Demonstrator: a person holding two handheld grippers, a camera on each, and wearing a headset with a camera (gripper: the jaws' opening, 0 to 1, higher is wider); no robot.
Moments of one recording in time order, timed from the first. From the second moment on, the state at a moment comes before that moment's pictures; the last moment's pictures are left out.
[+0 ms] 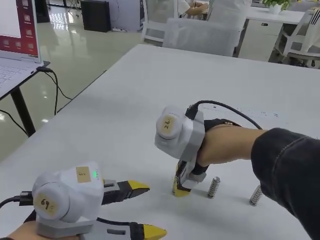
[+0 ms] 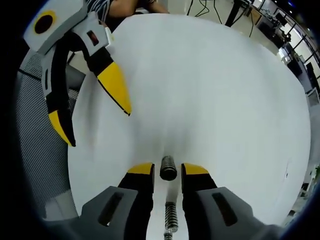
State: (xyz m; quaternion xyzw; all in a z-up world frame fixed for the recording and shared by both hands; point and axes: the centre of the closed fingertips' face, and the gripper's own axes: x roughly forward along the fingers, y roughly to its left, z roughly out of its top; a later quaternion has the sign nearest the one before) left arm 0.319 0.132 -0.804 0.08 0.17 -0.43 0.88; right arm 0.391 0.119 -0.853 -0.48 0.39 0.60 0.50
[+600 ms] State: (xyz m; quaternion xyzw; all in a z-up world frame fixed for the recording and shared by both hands) left arm 0.324 0.130 -0.803 0.08 0.17 -0.43 0.88; right arm 0.400 0.085 -0.841 -0.42 0.39 0.60 0.56
